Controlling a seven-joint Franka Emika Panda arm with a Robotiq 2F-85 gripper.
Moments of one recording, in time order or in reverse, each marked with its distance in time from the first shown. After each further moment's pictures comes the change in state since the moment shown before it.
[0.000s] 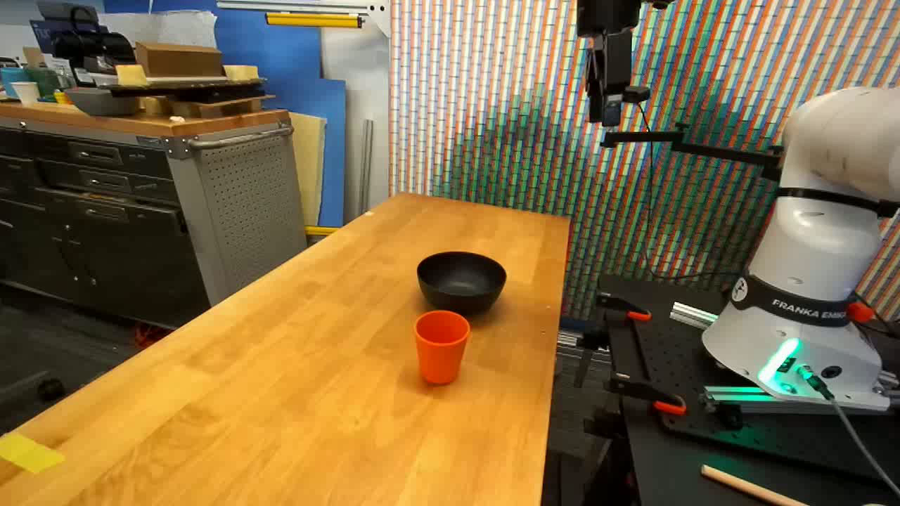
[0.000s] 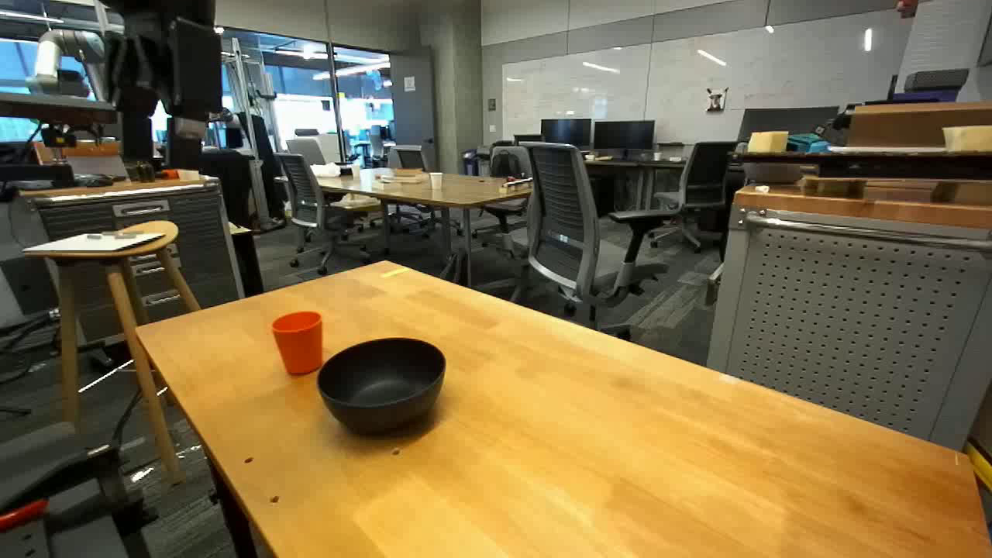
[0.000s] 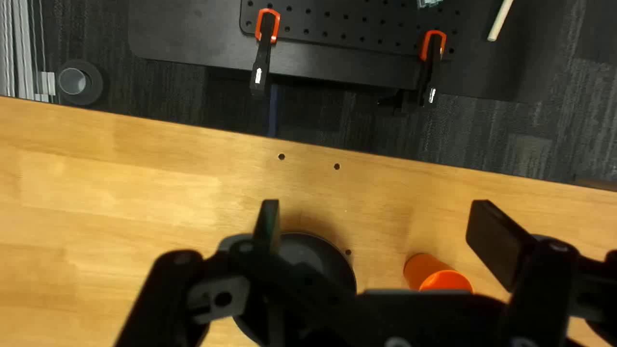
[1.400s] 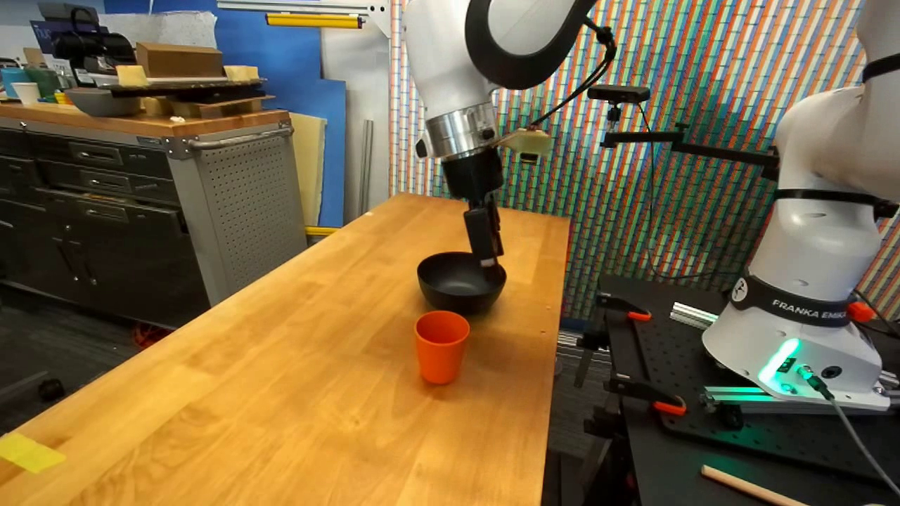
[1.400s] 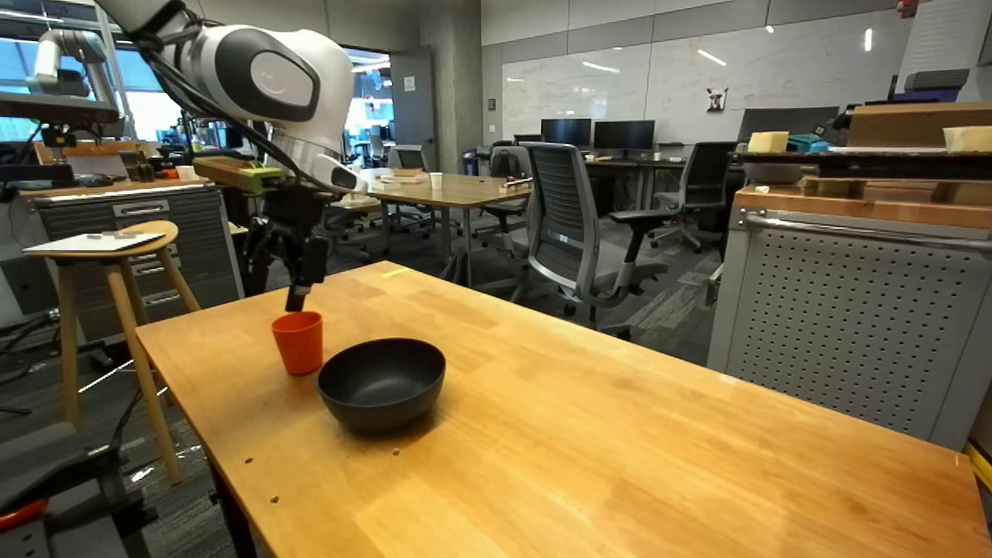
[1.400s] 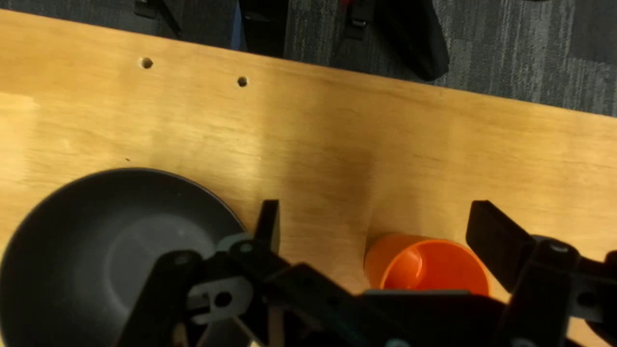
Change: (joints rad) arm 0.104 0.744 0.158 0.203 0.115 0.398 0.182
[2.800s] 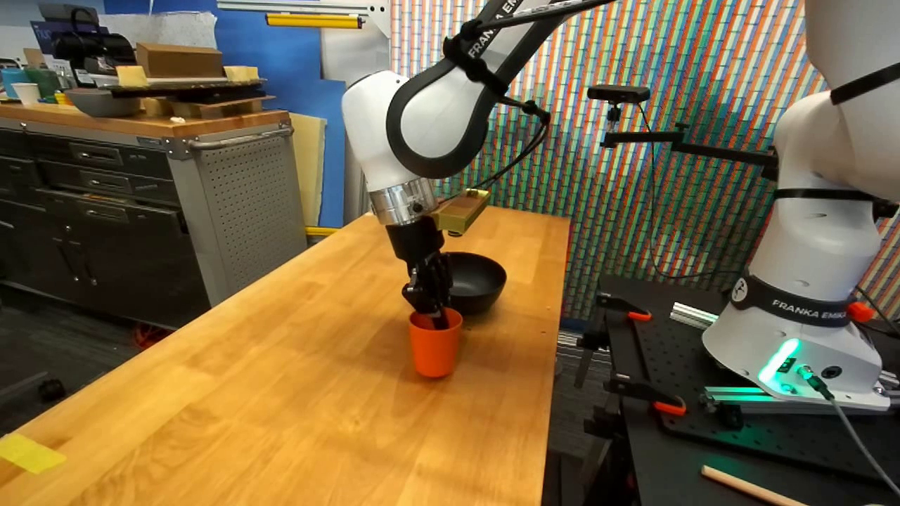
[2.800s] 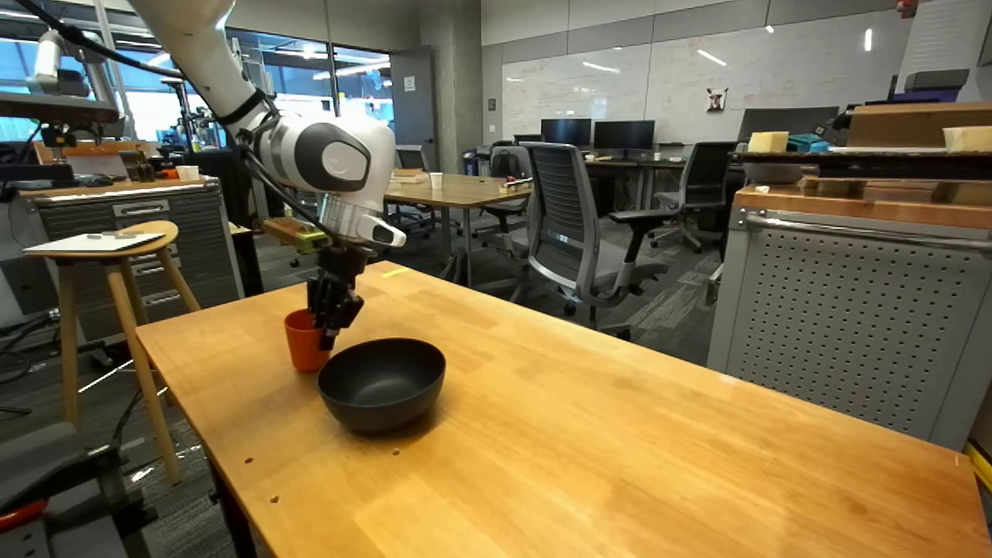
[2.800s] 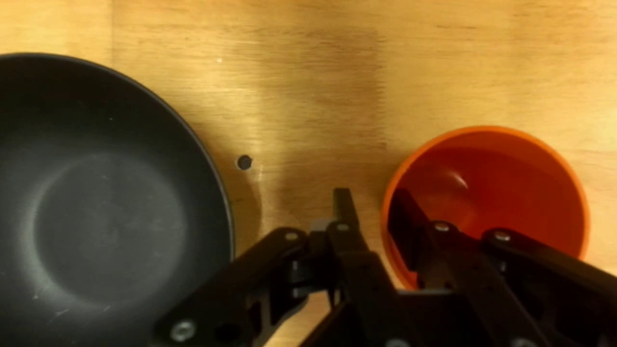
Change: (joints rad) arm 0.019 0.356 -0.009 0.252 -0.026 0.092 0.173
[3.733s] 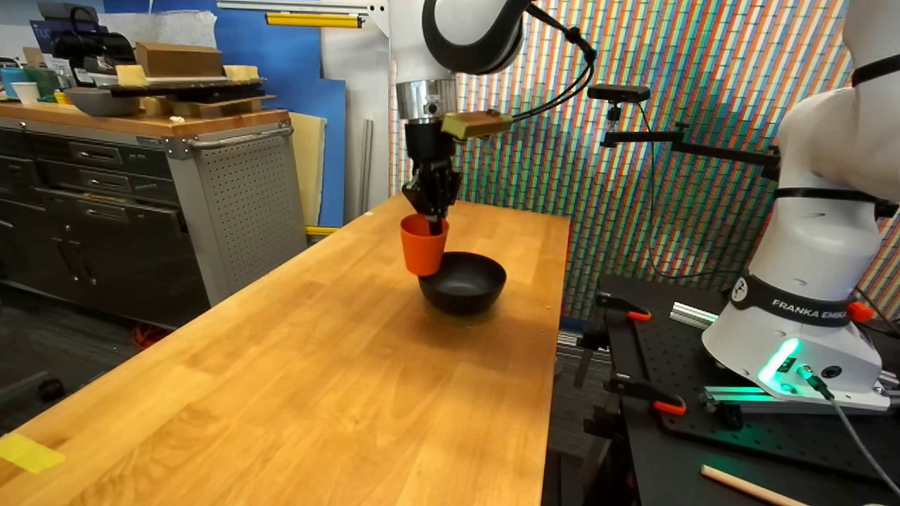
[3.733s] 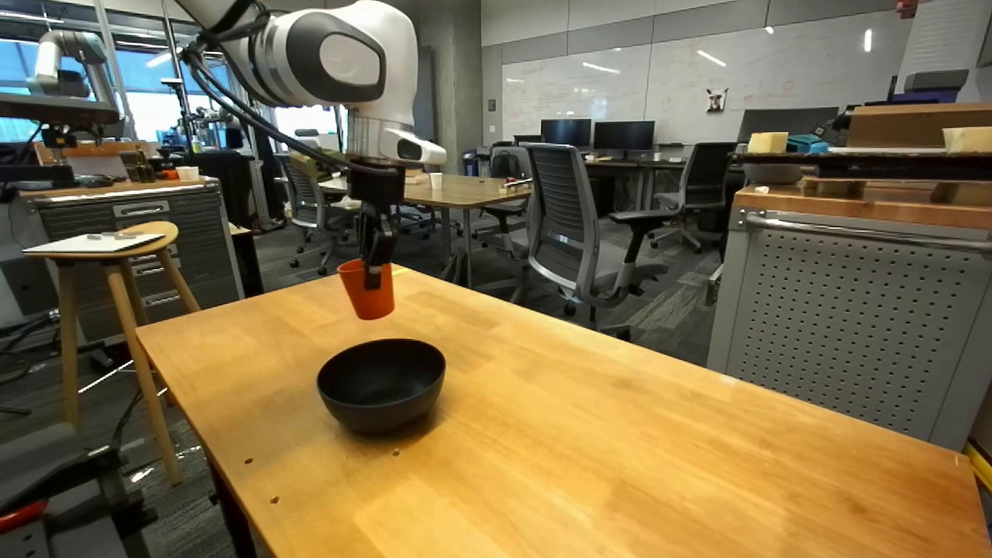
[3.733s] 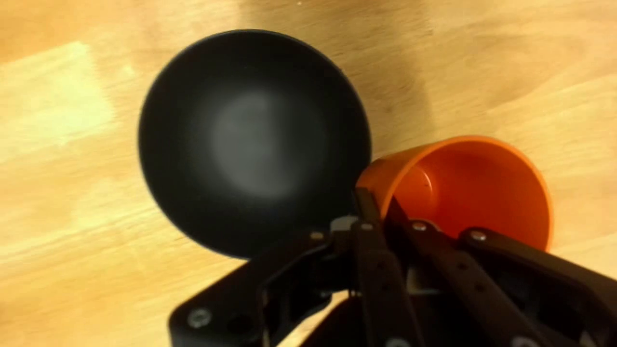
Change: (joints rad) arm -0.051 -0.280 -0.121 -0.093 -0.009 0.029 0.140
